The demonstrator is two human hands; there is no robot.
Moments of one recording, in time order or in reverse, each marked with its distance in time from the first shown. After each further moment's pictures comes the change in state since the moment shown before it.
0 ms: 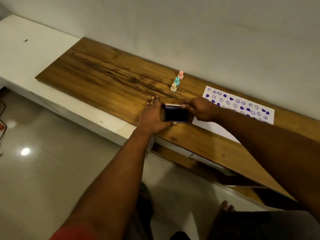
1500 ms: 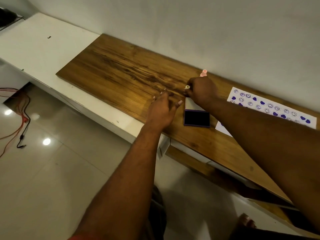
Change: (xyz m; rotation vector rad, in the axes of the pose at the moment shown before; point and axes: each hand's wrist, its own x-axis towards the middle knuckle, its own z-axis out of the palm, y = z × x) left_hand 0.013 -0.016 -0.033 -0.157 0.144 -0.060; right_hand 0.104 -0.045 0.008 -0.237 0.506 0.160
